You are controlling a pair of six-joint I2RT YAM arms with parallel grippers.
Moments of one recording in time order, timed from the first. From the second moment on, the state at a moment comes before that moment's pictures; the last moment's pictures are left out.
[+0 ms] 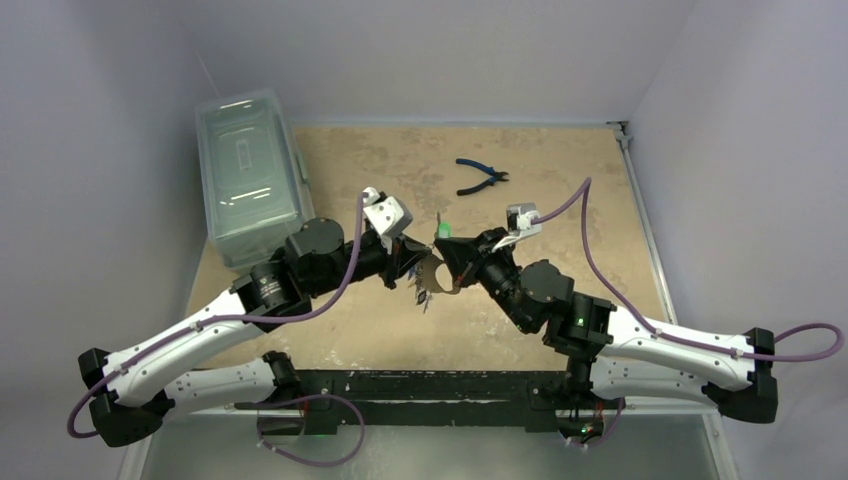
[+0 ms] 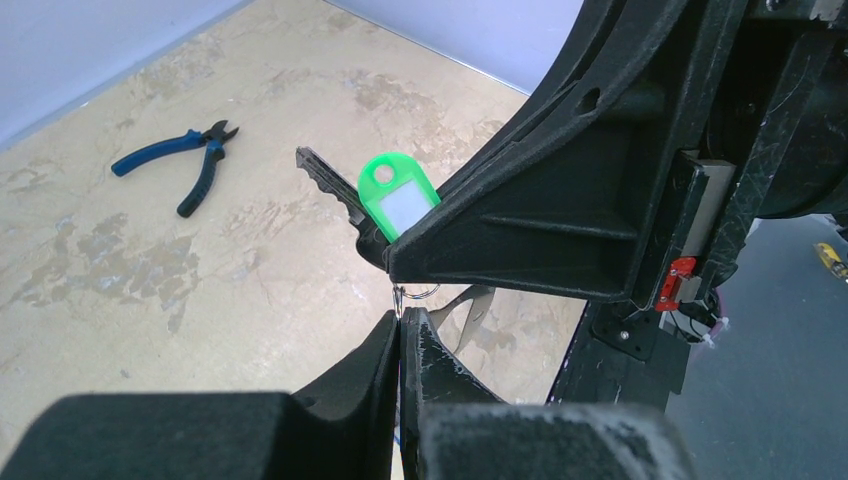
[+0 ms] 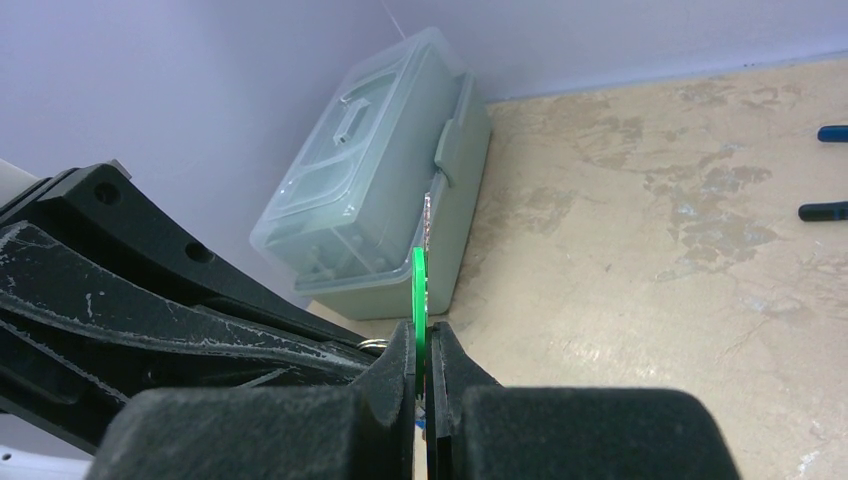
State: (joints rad) left arm -1.00 0.94 1.03 -0.25 0.06 -0.12; right arm 1.24 0.89 0.82 0.10 0.66 0.54
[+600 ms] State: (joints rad) left arm -1.00 0.82 0.86 -0.08 0.07 -0.13; right arm 1.24 0.90 0.82 0.03 0.72 0.62
